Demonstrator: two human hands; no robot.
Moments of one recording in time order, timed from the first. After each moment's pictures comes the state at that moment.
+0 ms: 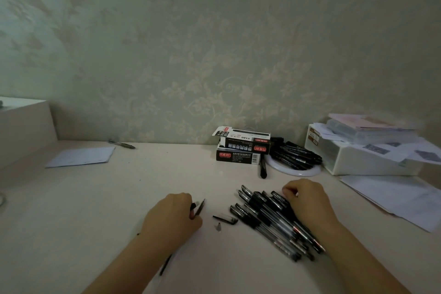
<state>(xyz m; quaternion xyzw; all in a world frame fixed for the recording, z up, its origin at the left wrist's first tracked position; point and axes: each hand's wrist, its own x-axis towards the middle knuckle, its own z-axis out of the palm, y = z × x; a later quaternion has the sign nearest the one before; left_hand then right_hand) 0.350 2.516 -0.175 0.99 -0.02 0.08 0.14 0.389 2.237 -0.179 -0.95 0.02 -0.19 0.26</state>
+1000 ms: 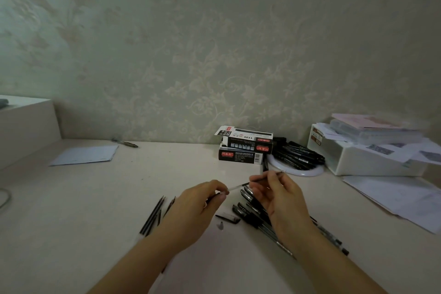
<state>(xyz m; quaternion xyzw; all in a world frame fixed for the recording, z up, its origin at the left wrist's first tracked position) 0.353 2.501 -0.177 0.90 -0.22 0.17 0.34 0.357 2.313 -0.159 -0.53 0.02 -0.08 0.84</state>
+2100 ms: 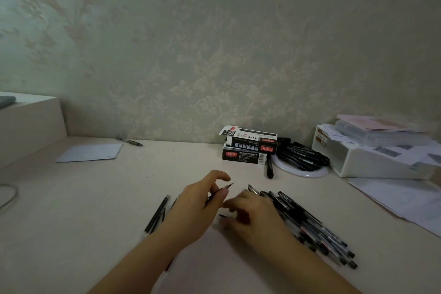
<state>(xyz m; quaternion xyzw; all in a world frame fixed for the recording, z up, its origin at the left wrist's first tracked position) 0.356 2.503 -0.178 0.88 -0.21 0.19 0.38 0.351 2.332 -0.186 -0.91 -0.27 -0.14 0.29</state>
